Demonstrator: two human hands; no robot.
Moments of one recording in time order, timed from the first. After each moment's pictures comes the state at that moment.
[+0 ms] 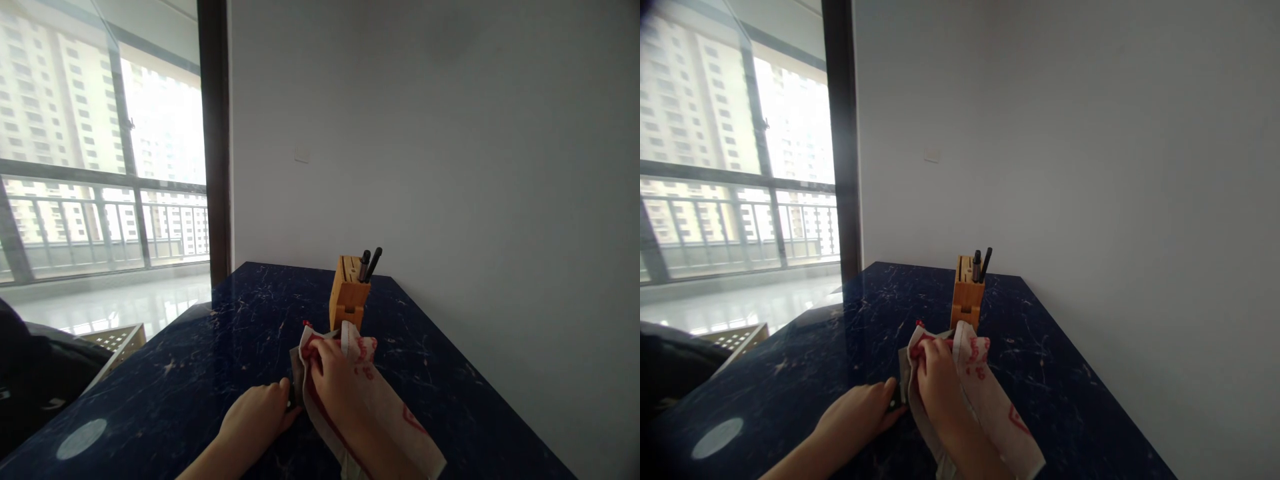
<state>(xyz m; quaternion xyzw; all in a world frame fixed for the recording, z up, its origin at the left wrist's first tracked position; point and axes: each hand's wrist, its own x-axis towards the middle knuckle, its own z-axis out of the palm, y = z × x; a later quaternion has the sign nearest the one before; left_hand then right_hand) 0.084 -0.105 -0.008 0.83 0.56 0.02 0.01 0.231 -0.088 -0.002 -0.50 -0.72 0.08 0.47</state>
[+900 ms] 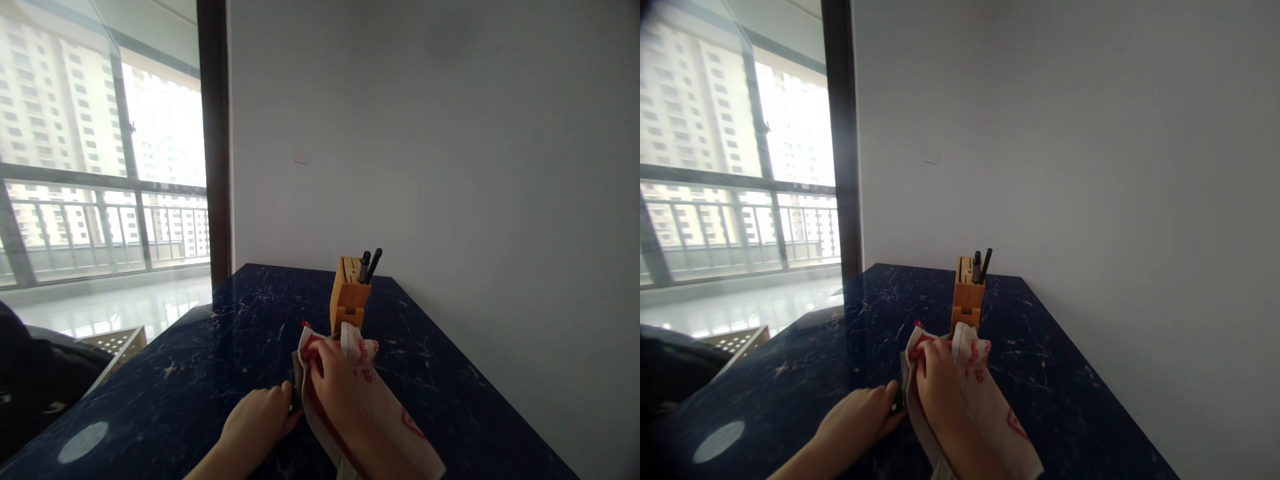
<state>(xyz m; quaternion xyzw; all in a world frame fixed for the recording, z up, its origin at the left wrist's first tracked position) 0.084 -0.103 -0.013 0.83 0.55 0.02 0.01 0.232 -0.089 0.000 -0.50 -0.72 0.06 0.47</state>
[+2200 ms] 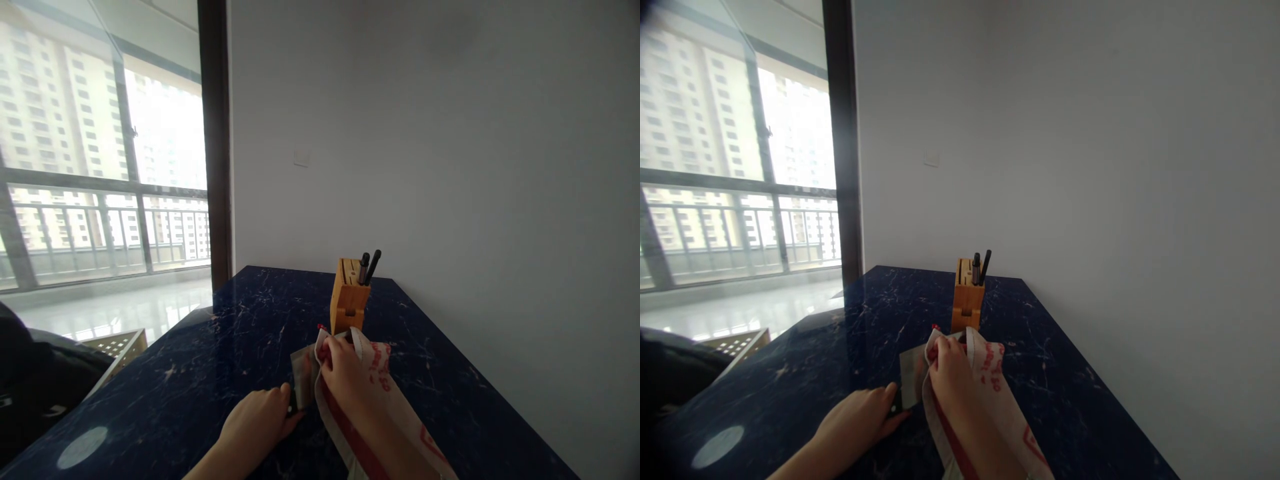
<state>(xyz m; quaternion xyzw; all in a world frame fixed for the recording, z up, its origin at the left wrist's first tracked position) 0.083 -0.100 -0.016 0.83 0.56 0.03 0.01 0.252 -0.076 0.002 -0.59 -0.72 0.02 0.36</state>
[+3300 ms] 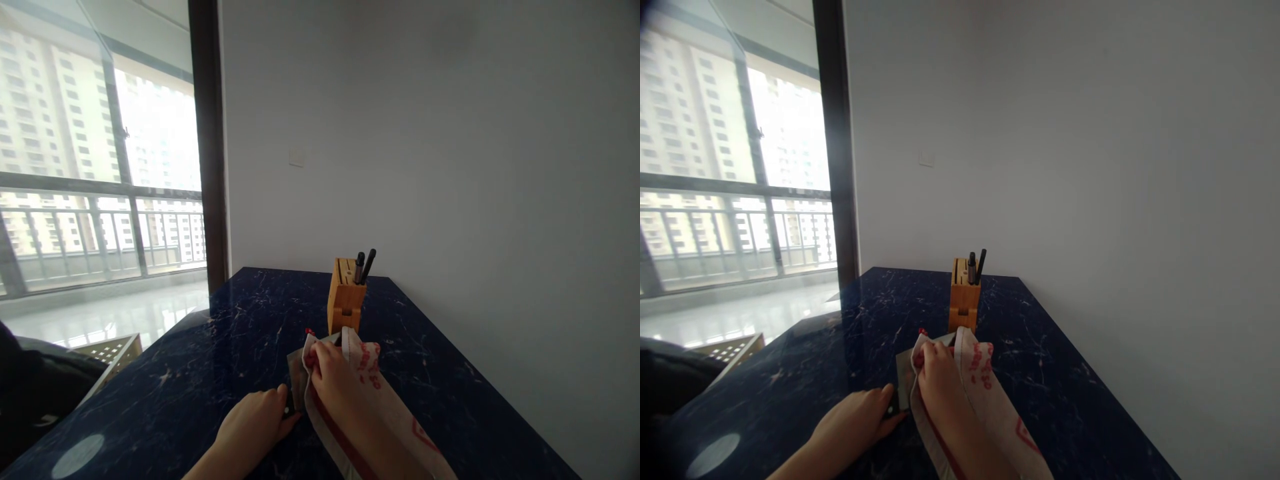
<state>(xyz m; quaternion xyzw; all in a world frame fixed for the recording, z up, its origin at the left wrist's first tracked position) 0.082 -0.099 -0.015 0.83 0.56 0.03 0.02 0.241 -0.089 0.008 -0.57 -0.74 0.06 0.36</state>
